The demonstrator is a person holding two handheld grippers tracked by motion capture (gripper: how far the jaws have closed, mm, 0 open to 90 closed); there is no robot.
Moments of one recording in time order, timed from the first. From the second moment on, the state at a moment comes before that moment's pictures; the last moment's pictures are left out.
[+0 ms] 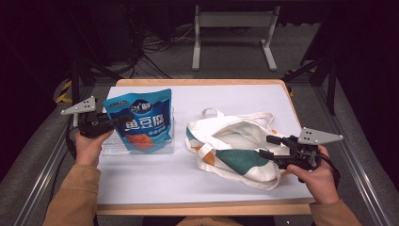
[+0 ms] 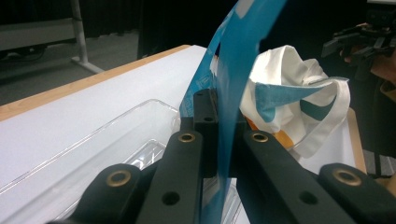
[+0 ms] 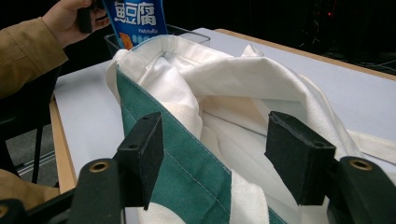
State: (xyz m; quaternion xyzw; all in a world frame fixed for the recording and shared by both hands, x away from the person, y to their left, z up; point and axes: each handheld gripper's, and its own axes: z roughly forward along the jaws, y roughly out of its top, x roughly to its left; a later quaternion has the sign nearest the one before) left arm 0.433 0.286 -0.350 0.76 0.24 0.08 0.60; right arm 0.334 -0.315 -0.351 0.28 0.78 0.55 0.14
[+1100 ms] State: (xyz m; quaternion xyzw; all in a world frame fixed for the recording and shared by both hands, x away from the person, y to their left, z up) left arm 0.362 0.314 -0.299 0.77 0.24 0.15 0.57; right arm 0.340 -0.309 -0.350 0.27 0.78 0.55 0.14
